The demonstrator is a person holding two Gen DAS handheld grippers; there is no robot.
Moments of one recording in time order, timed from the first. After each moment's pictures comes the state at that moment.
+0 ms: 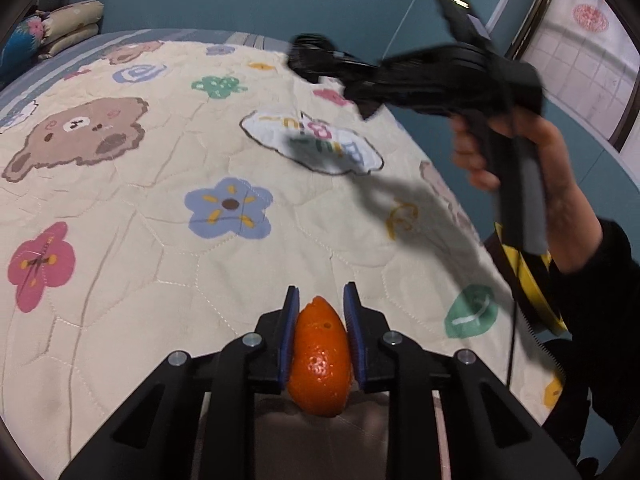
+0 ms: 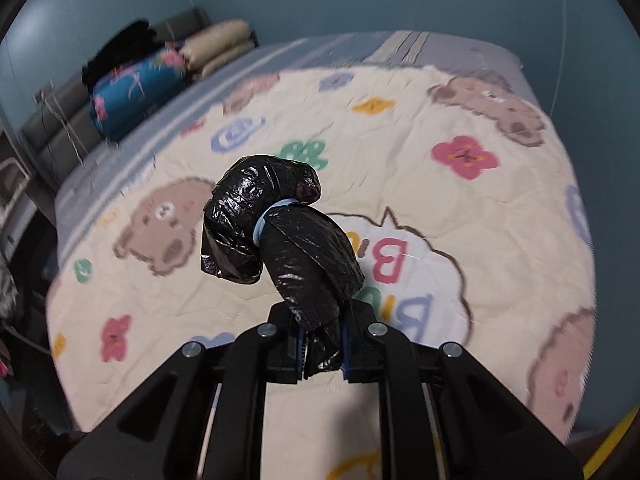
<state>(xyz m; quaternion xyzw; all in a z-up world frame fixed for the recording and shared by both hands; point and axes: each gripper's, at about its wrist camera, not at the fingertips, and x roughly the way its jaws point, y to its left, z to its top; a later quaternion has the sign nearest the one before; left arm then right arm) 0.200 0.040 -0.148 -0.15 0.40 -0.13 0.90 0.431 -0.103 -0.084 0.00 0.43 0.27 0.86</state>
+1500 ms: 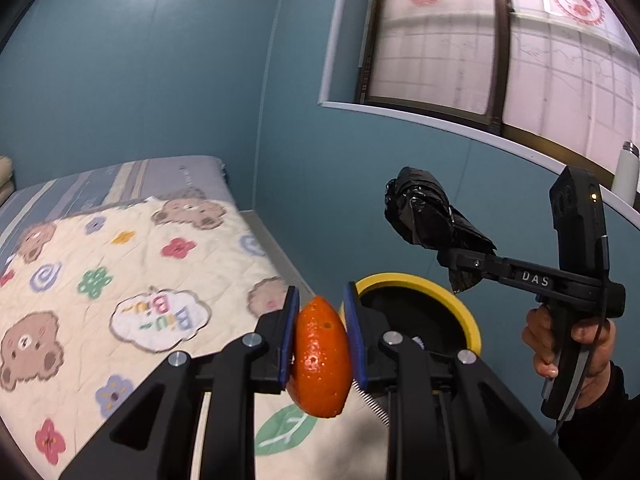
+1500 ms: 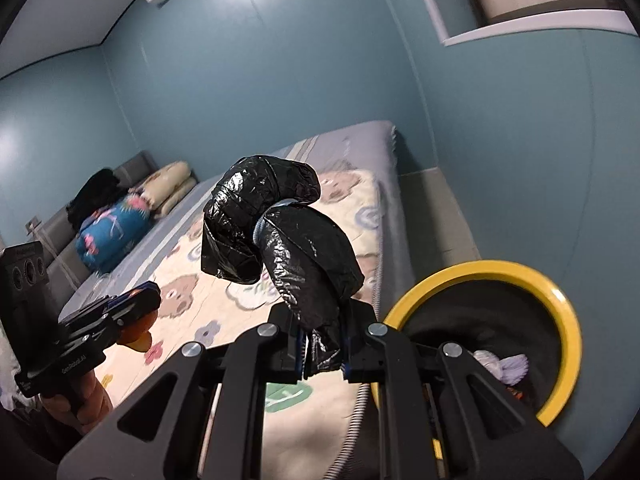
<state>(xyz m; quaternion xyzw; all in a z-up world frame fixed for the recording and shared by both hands) 0.175 -0.146 0.036 0.00 0.24 -0.27 0.93 0.164 -0.415 0.037 0.15 0.27 0.13 0.94</state>
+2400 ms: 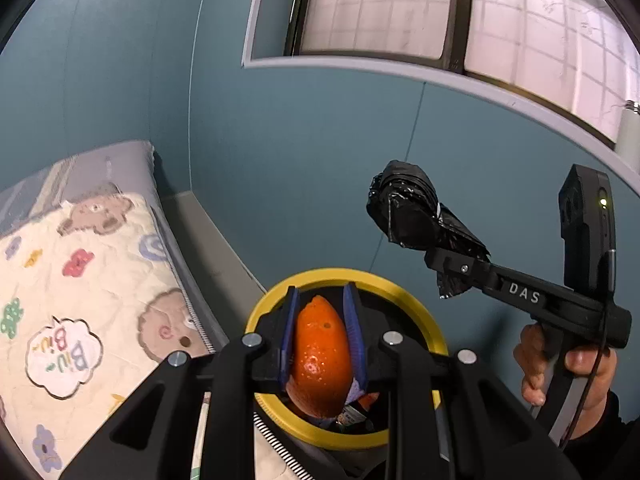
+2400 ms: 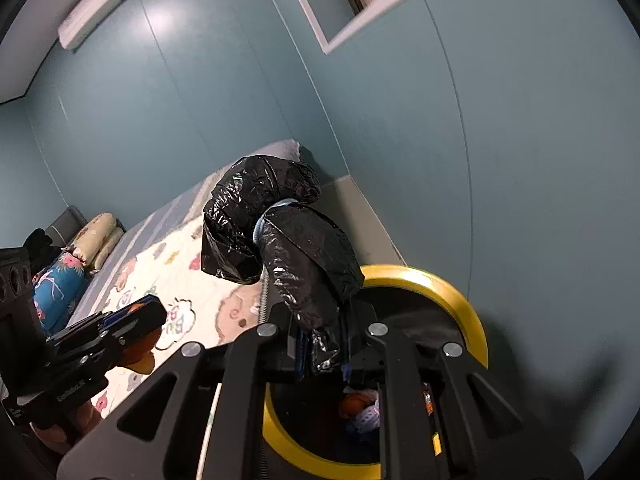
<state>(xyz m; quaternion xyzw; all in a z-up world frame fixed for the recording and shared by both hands) 0.244 -0.289 0.001 0.03 0.30 -0.36 0.88 0.164 -0.515 -0.003 0.21 0.27 -0.02 0.94</state>
